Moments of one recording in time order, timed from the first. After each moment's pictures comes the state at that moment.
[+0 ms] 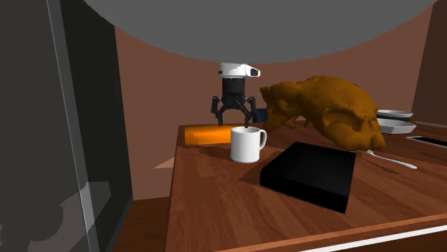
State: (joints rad) arm 0.11 0.19 0.24 -1.61 -0.05 1.77 0.31
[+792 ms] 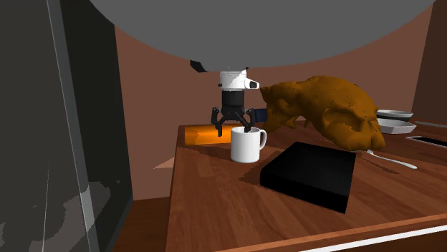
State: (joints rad) arm 0.11 0.21 0.24 -1.68 -0.05 1.86 0.32
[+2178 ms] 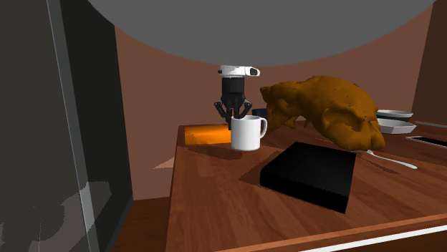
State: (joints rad) arm 0.11 0.20 0.24 -1.58 -0.05 1.76 0.31
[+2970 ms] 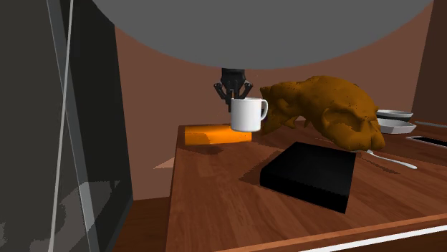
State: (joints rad) arm 0.12 0.22 0.24 -1.40 -0.06 1.59 0.31
